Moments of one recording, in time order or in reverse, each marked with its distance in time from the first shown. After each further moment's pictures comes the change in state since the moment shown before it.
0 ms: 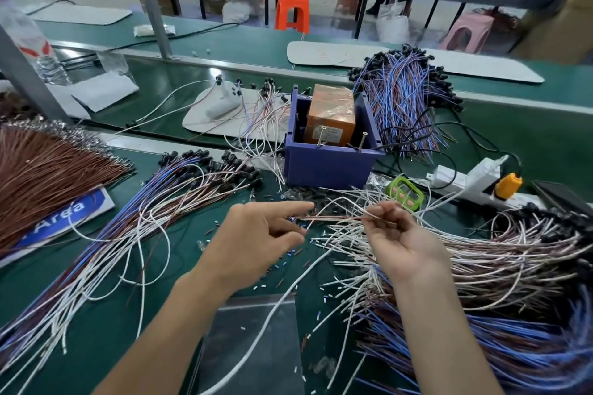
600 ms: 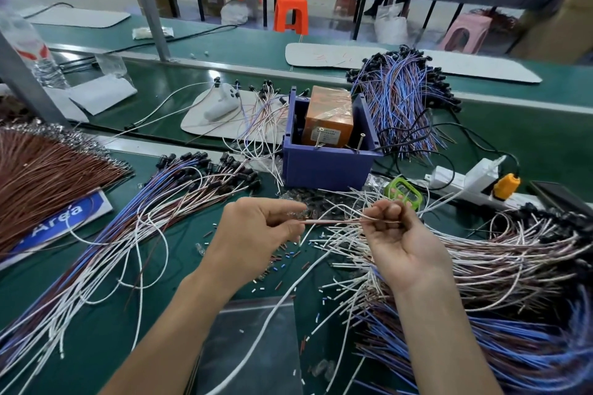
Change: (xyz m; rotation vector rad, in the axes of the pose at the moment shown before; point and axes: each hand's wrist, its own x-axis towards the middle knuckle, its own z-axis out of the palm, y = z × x) left_hand 0.008 0.005 0.005 -0.085 0.098 -0.103; right_hand -0.009 0.006 0.007 -0.154 0.011 -0.088
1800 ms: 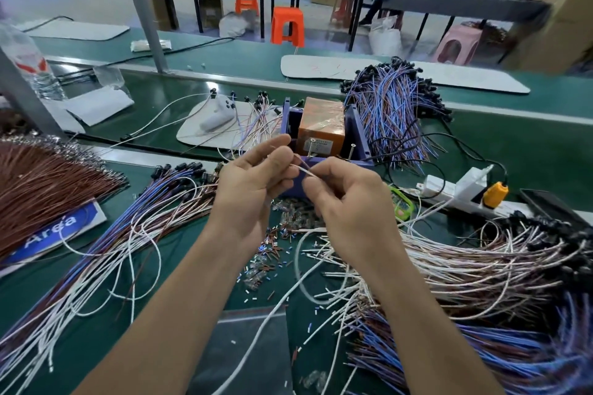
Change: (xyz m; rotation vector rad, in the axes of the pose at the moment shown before) left_hand 0.036 0.063 0.001 -0.986 0.167 -0.112; right_hand -0.031 0.025 0.048 -1.580 -0.588 -0.838
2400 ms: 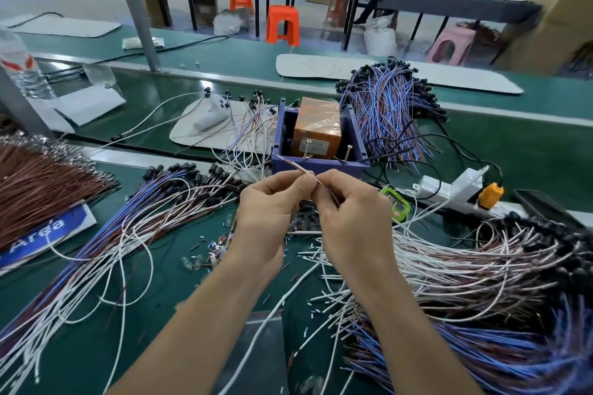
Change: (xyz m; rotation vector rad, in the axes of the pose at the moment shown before) left_hand -0.008 -0.033 0.015 0.115 0.048 -0.055; right_hand -0.004 0.011 0.007 -0.163 0.156 0.006
